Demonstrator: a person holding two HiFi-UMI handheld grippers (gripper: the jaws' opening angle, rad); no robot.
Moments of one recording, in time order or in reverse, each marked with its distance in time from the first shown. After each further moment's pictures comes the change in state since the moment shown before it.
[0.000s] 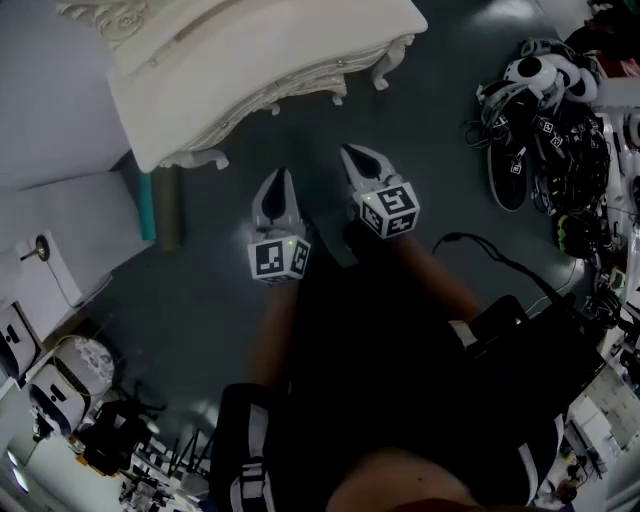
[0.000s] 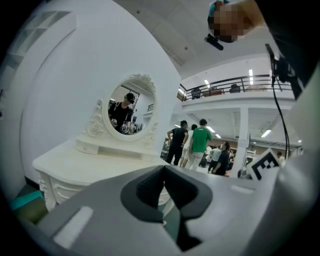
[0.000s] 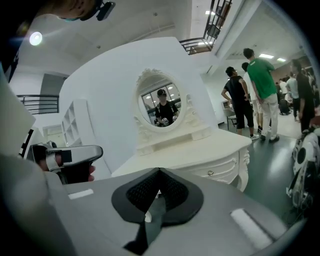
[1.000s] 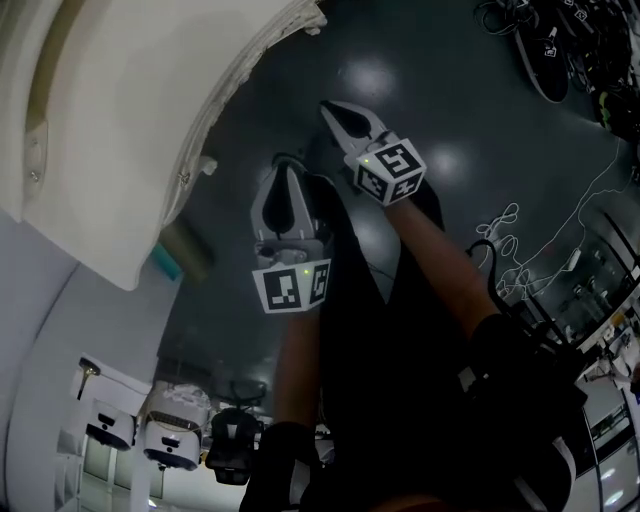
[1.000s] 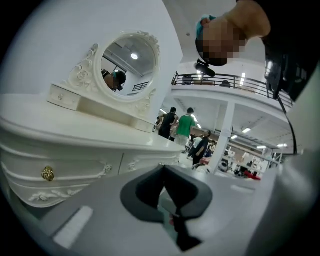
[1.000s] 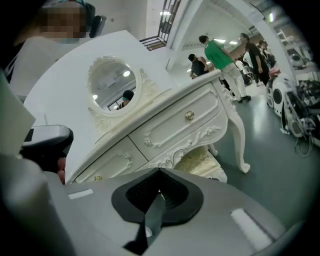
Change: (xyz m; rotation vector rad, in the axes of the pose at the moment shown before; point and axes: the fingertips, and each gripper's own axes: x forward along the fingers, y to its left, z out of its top) left arm 0.136 0.091 -0.163 -0.029 0.190 -0.265; right arm 0.200 -0.102 -0.195 0.361 -0.046 -0.221
